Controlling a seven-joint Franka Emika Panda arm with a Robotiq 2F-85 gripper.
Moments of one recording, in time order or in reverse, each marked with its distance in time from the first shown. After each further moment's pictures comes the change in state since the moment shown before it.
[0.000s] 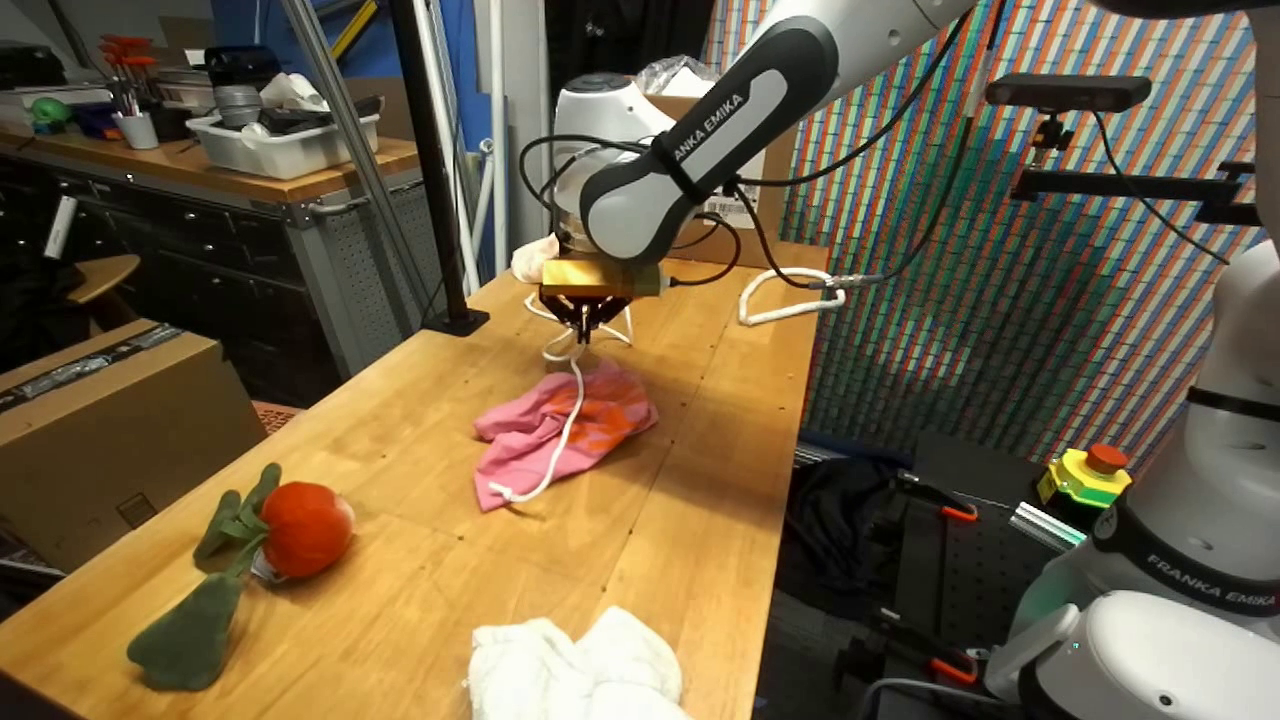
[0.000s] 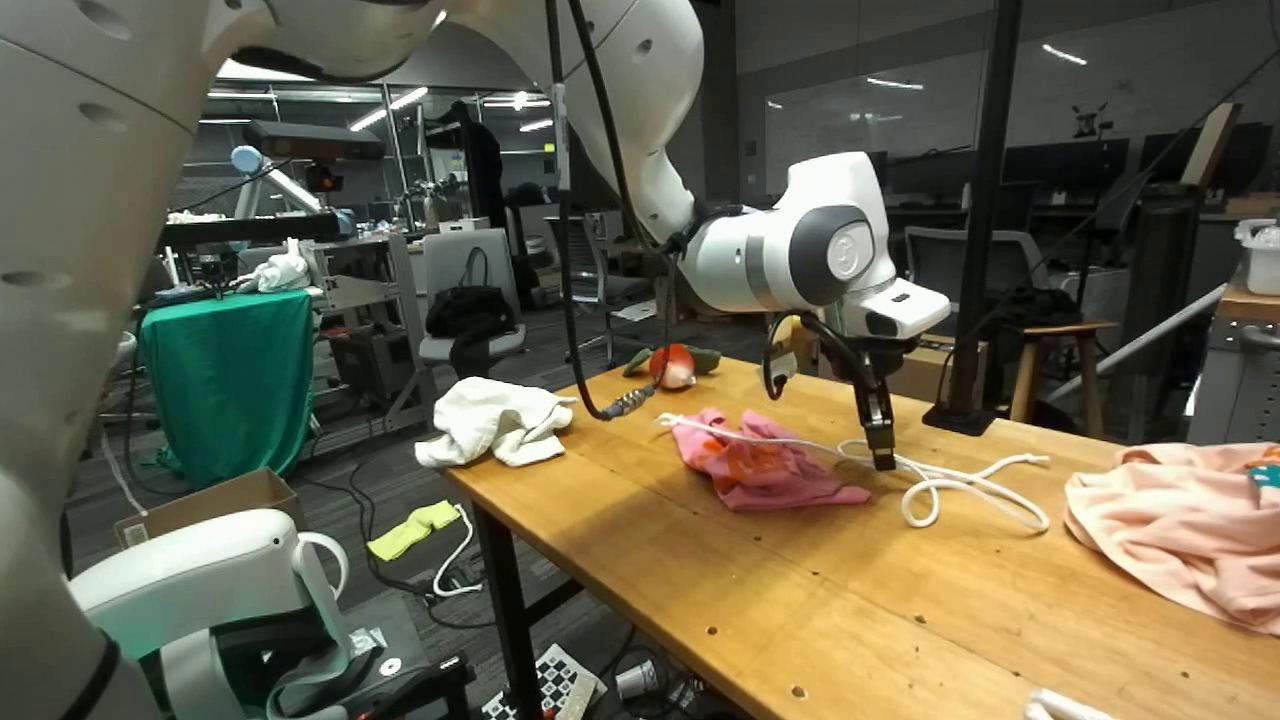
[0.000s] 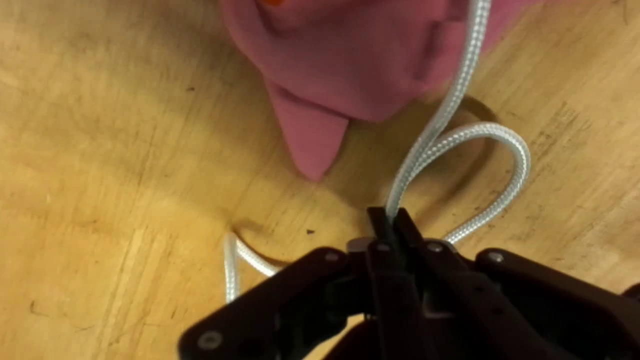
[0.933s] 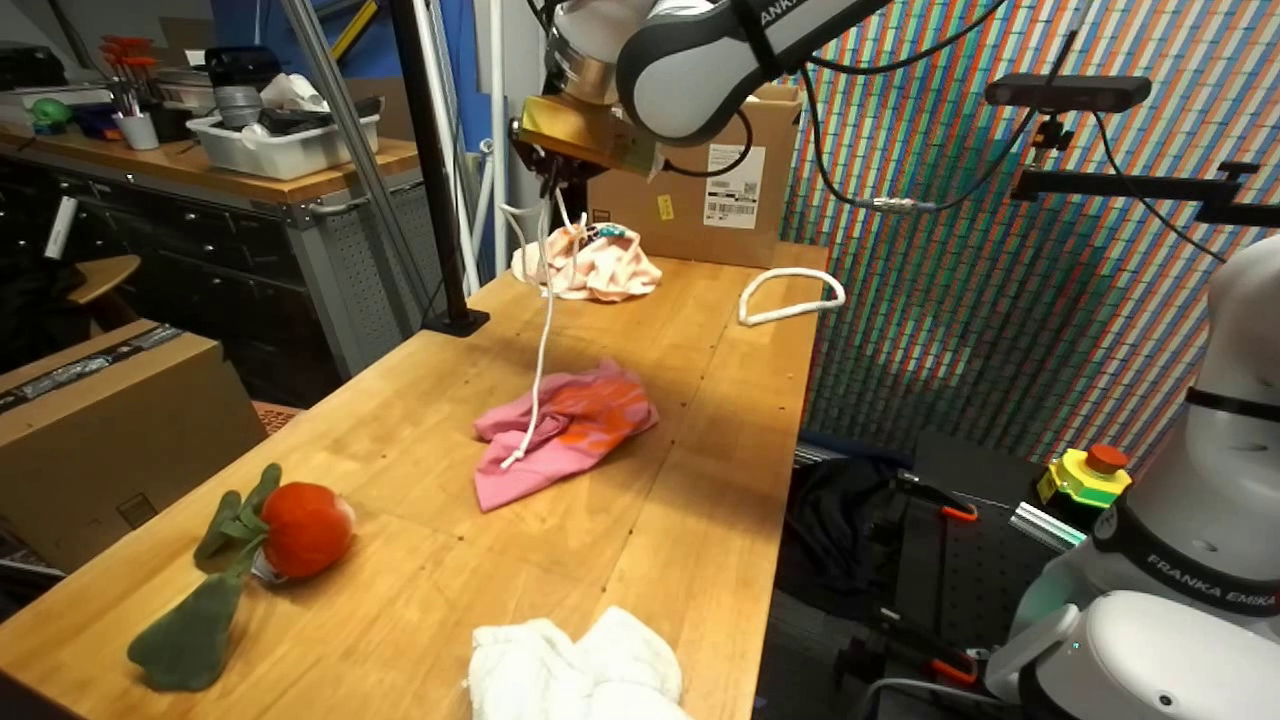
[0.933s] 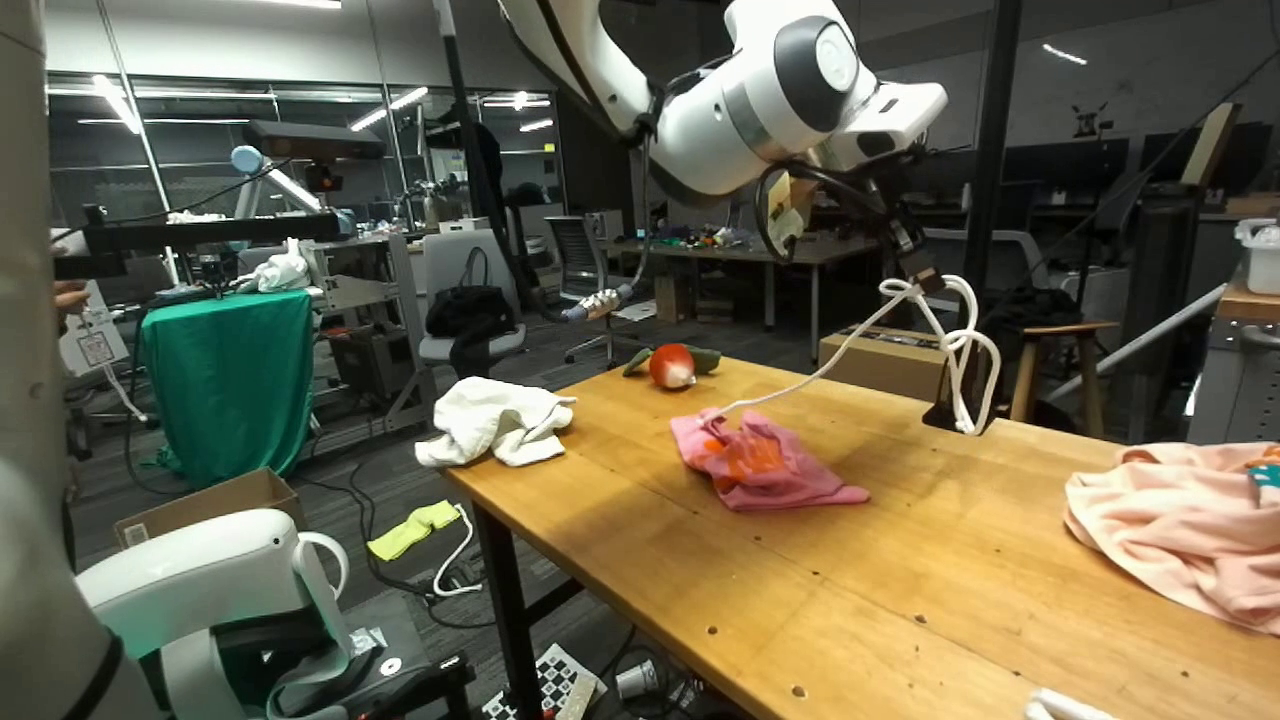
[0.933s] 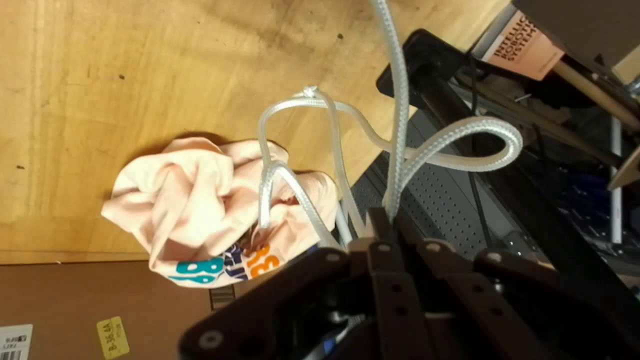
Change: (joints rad) arm 0.044 -0.259 -0.047 -0.016 -0.287 0.121 0.231
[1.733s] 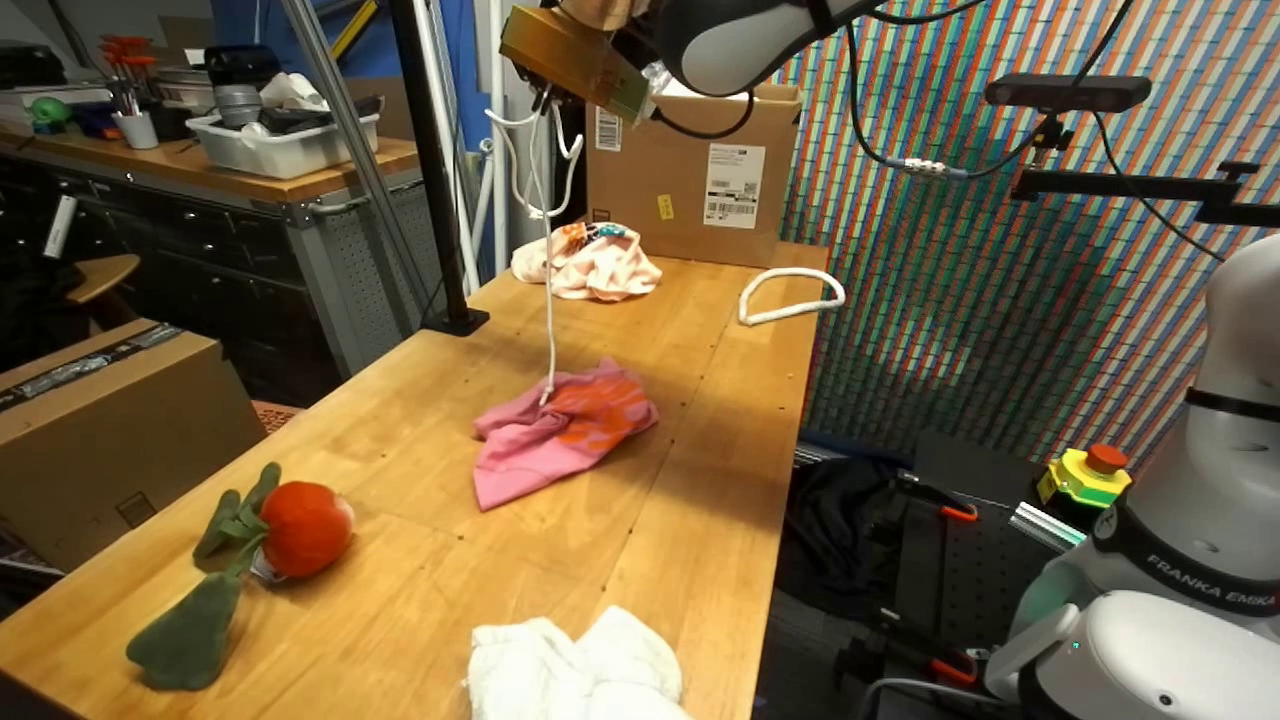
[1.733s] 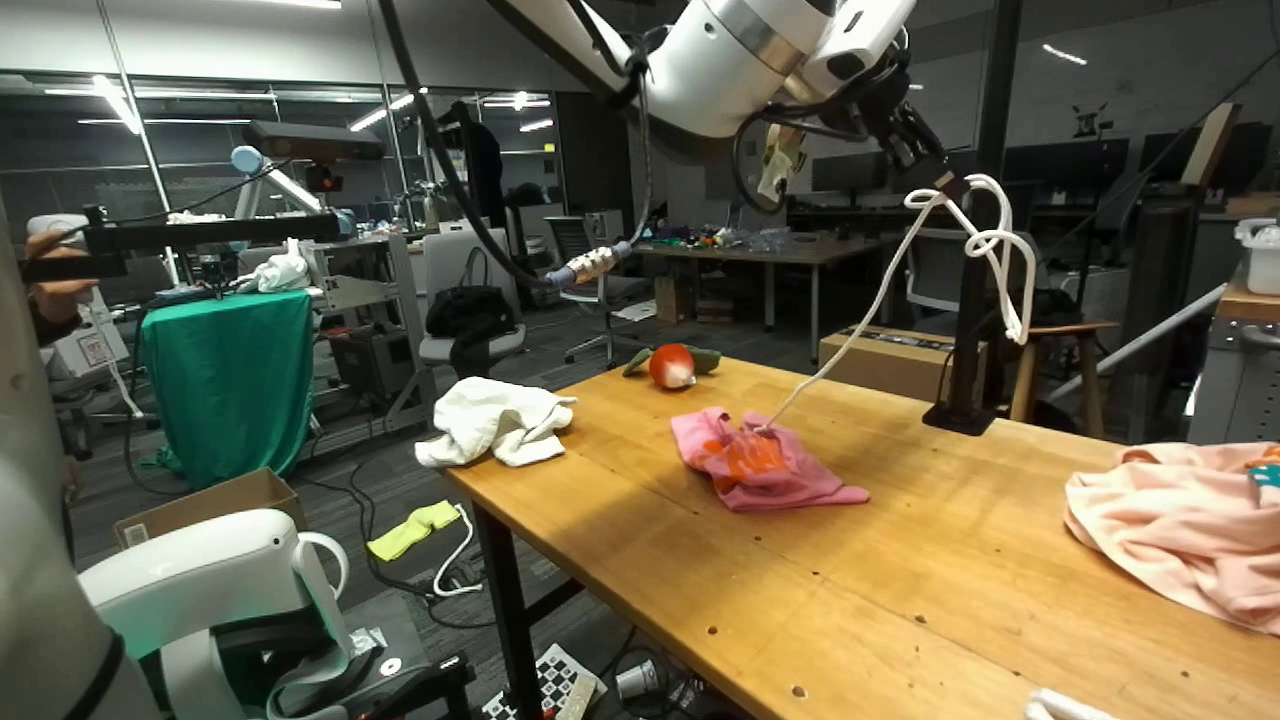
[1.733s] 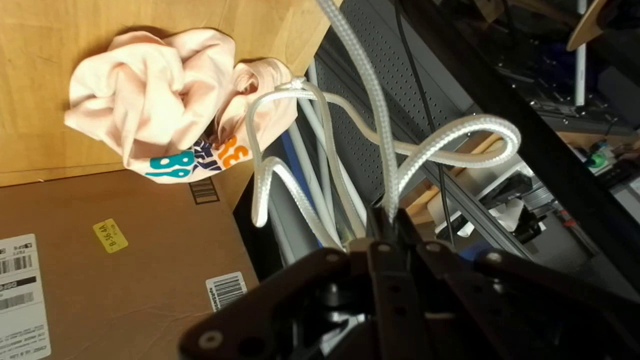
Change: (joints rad) arm 0.017 -0.097 -0.013 0.023 -0.374 0.008 0.416
